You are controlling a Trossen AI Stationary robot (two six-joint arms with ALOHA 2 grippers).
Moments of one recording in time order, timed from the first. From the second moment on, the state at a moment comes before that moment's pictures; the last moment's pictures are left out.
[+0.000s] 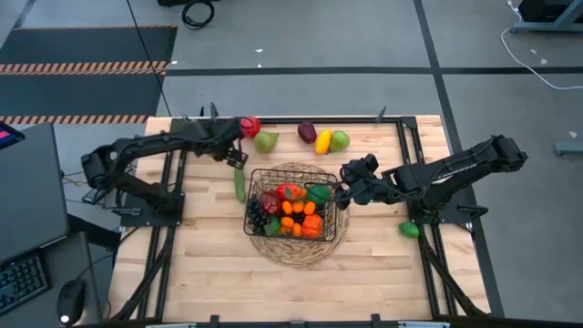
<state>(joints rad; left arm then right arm) 0.53 1.40 0.95 -0.84 -0.24 -0.54 0.22 1.21 0.87 -0.50 0.73 0.63</state>
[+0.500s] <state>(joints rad) 0.48 1.40 0.74 -0.52 -0.04 -0.64 0.21 1.21 0.87 -0.46 0.74 0.61</state>
